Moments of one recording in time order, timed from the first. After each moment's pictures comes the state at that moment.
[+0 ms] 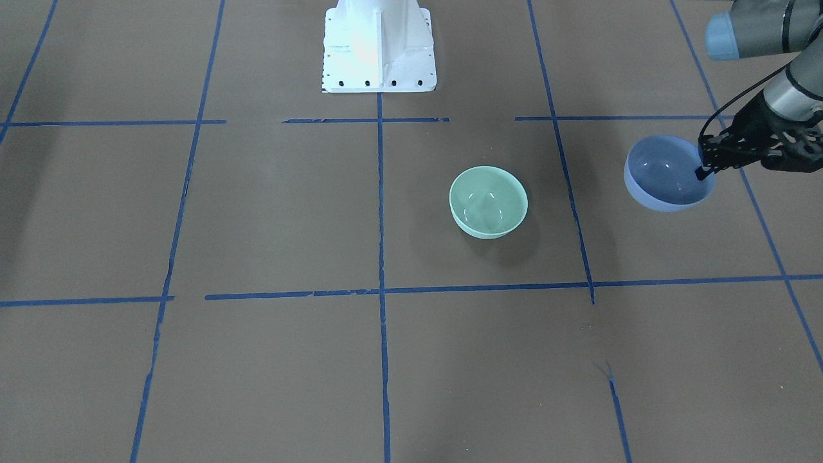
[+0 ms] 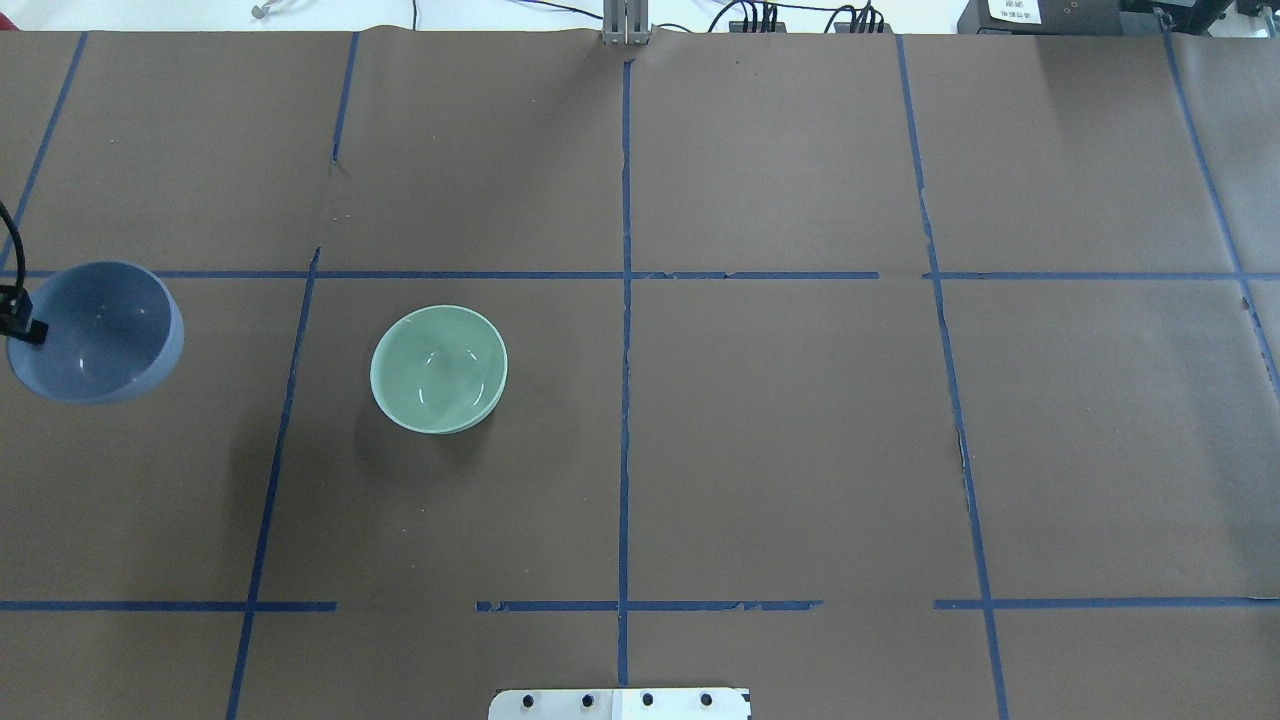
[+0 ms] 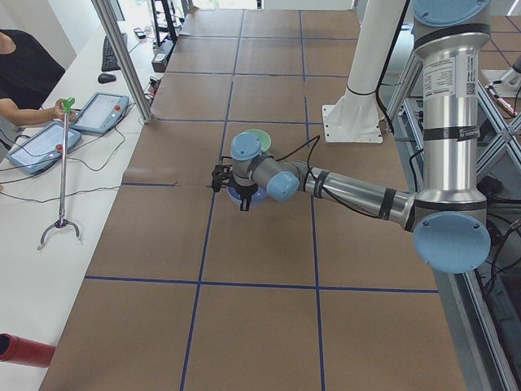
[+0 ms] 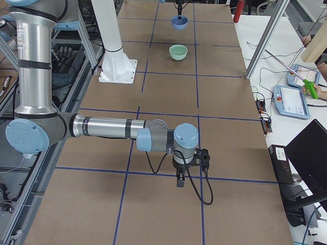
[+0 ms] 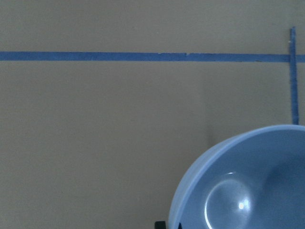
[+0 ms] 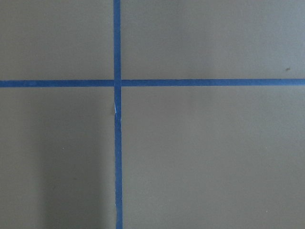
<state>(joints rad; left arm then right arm) -1.17 -1.52 -1.95 -1.75 -2.29 -0.59 1.58 -1.63 1.62 -1.55 2.27 0.03</state>
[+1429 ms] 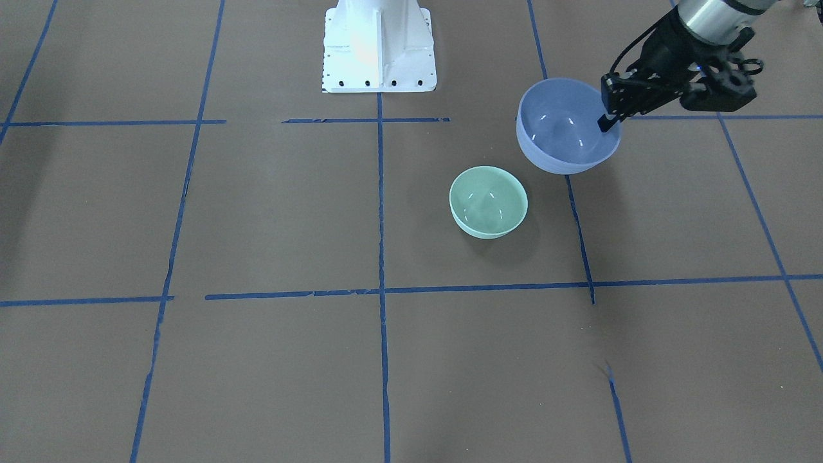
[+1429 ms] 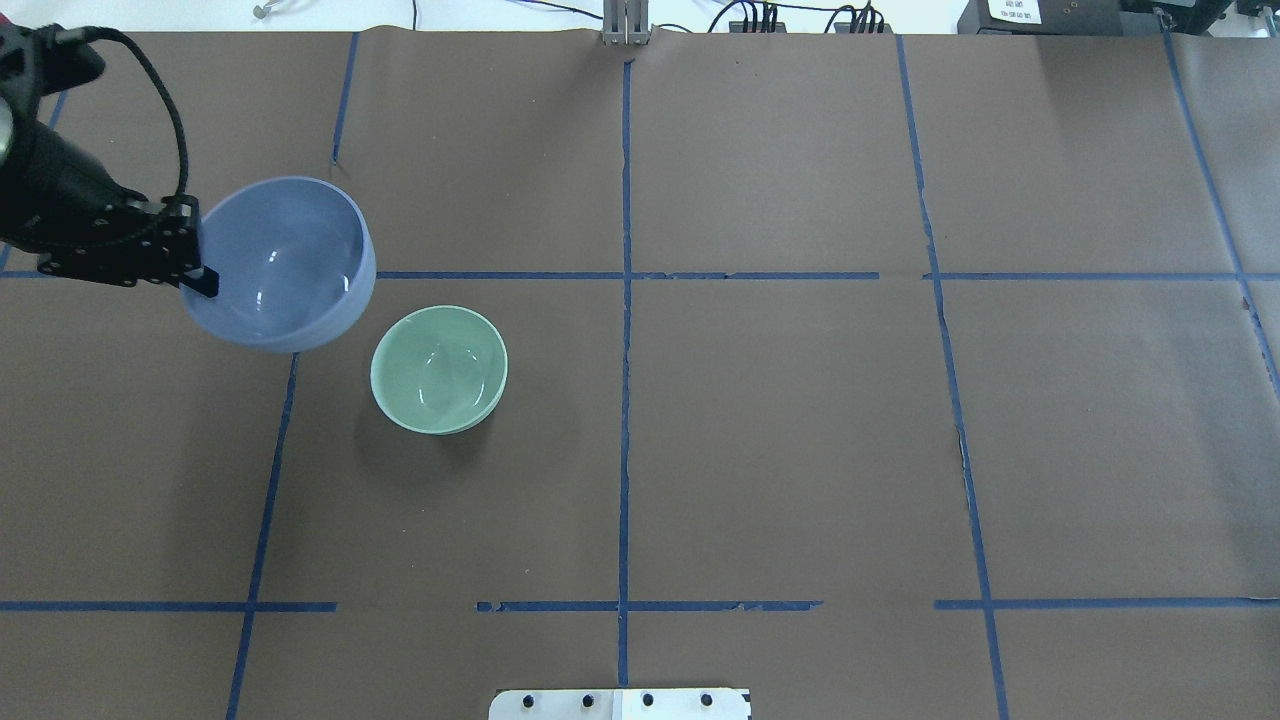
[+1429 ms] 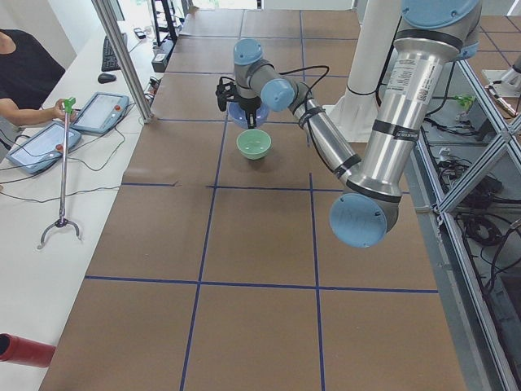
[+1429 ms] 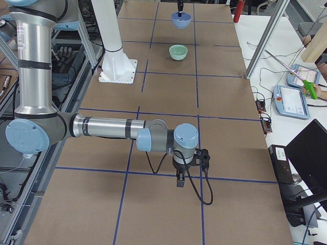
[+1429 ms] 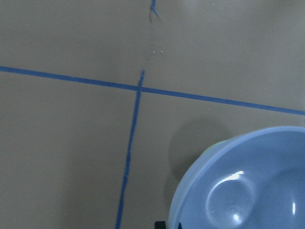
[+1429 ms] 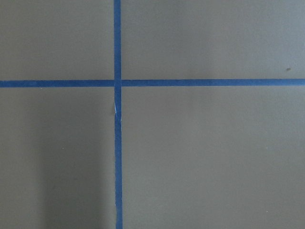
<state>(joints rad) -0.97 -1.85 -2.12 -1.53 -2.34 -1.10 1.58 -1.63 1.62 -1.55 2.28 0.03</state>
